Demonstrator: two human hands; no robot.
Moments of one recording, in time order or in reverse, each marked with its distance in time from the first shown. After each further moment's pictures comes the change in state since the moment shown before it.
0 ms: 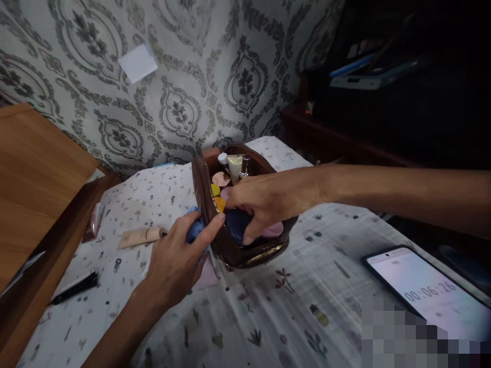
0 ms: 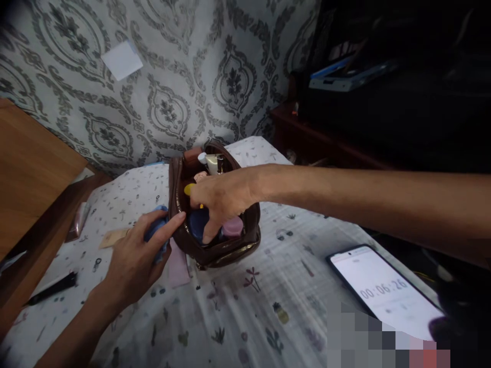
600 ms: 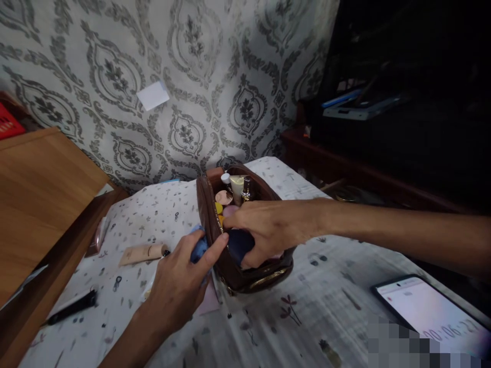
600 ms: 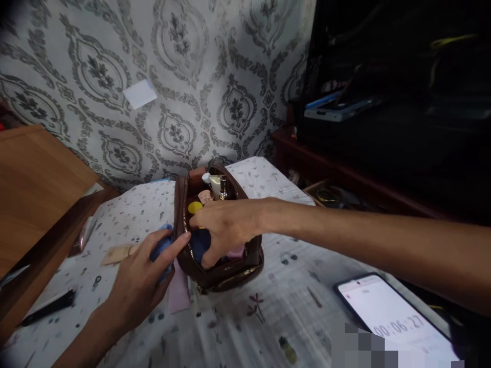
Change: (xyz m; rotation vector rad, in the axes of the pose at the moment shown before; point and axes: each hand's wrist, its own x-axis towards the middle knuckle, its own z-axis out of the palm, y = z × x) left_hand 0.005 0.005 -0.002 0.014 0.041 0.017; right_hand -0.008 -0.001 0.006 0.001 0.059 -0.029
